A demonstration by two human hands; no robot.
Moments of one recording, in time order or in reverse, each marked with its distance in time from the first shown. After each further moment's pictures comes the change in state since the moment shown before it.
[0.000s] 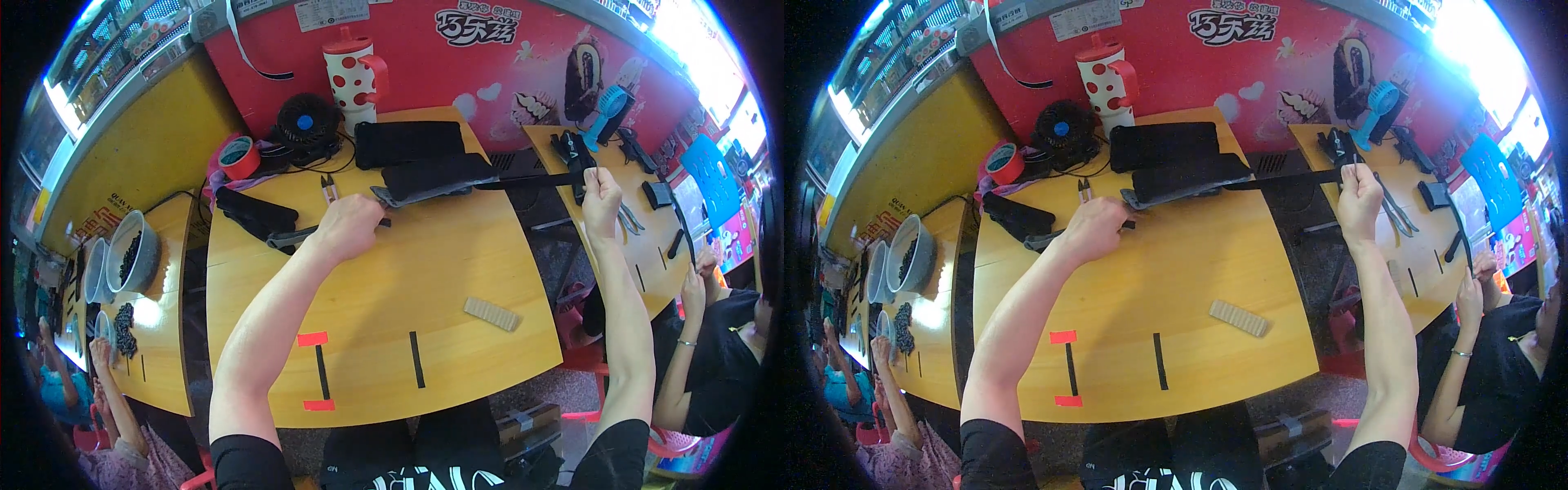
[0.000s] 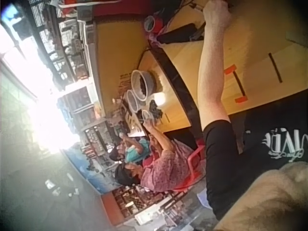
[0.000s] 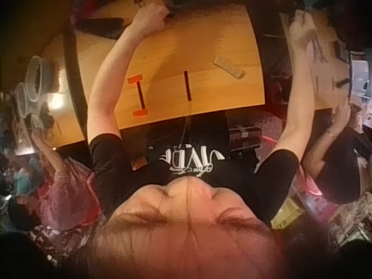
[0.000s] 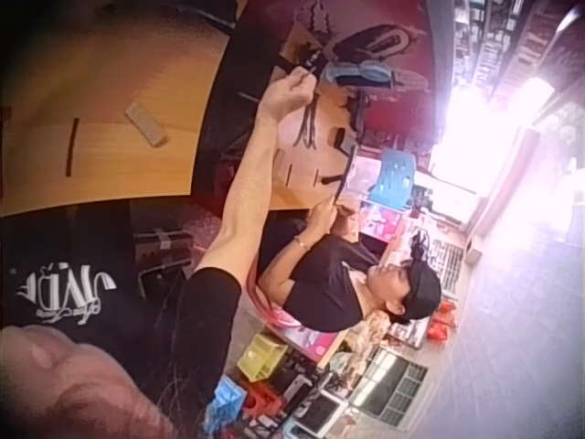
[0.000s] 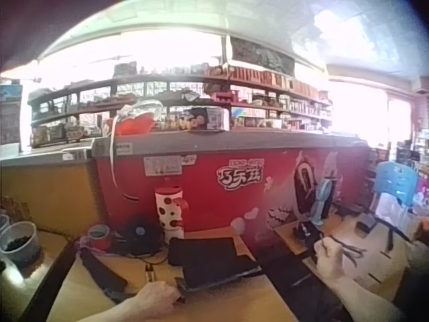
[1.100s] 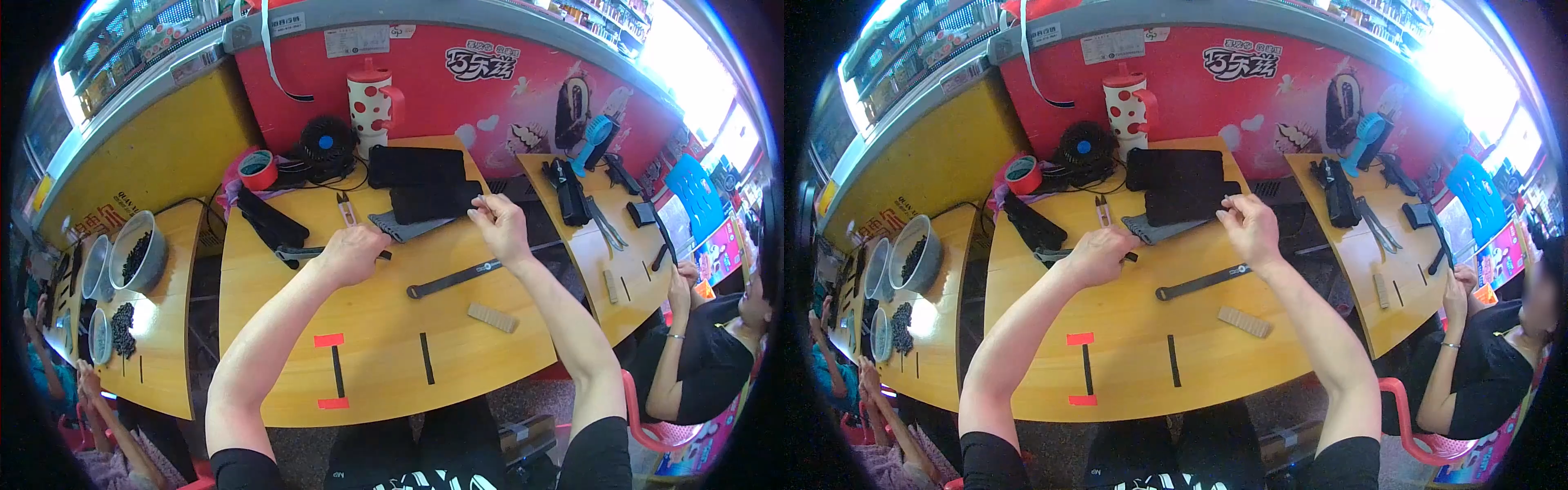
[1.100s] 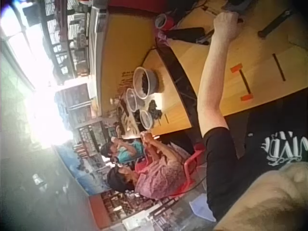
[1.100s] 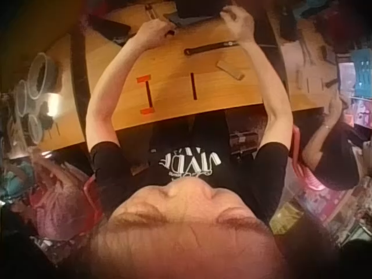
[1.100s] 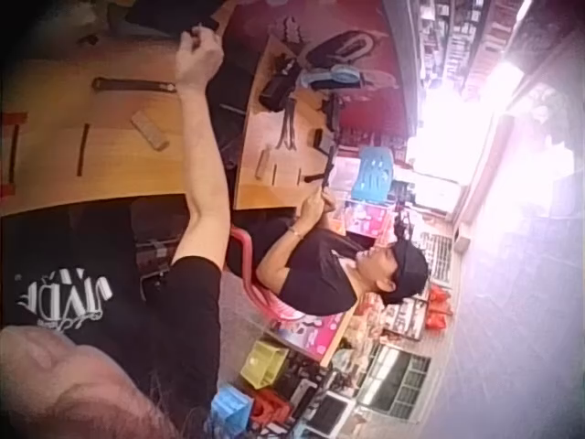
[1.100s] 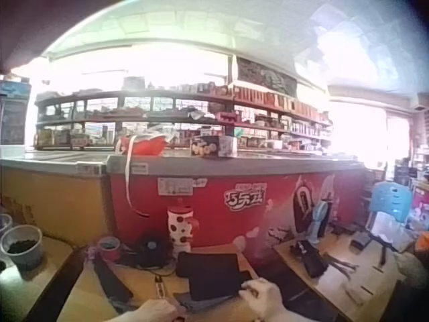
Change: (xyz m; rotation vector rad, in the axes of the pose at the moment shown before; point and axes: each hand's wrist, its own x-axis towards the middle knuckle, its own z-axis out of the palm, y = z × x) left_hand -0.039 0.006 -0.025 -0.052 -0.058 0.097; right_hand -0.061 -0.114 0.091 0.146 -0.399 -0.142
